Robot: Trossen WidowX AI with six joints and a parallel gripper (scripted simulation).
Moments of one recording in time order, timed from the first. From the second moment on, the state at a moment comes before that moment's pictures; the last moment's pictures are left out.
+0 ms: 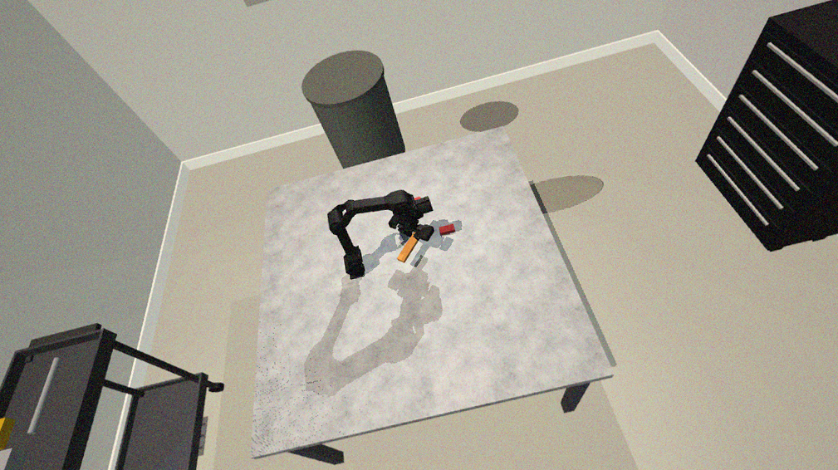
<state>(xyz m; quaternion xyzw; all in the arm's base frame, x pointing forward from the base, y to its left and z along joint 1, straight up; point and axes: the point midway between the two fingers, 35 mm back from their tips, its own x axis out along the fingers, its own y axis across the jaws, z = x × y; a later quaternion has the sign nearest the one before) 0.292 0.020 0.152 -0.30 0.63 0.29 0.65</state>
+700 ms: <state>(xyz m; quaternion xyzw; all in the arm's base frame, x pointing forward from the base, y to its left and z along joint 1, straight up) 0.275 0.101 0.153 -0.25 0.65 0.25 0.67</state>
